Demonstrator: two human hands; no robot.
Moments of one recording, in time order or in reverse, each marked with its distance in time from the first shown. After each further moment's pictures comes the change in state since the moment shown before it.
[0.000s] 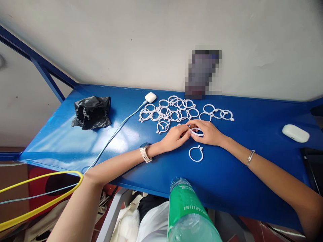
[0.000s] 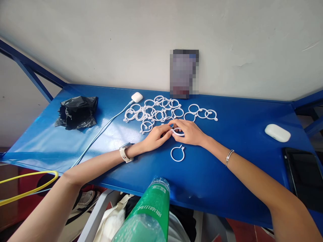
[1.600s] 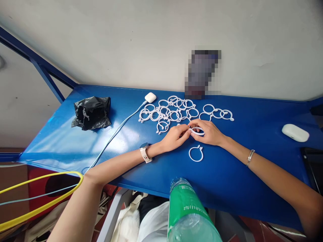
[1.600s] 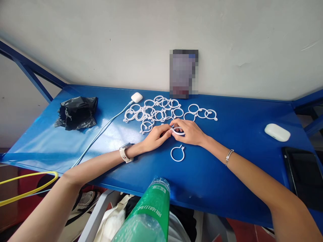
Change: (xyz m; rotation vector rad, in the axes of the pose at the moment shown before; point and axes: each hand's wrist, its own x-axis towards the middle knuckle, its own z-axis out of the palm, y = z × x) left_hand -0.001 -0.001 0.000 -0.037 0.009 -0.019; right_hand -0.002 0.002 0.001 0.006 0.068 -0.016
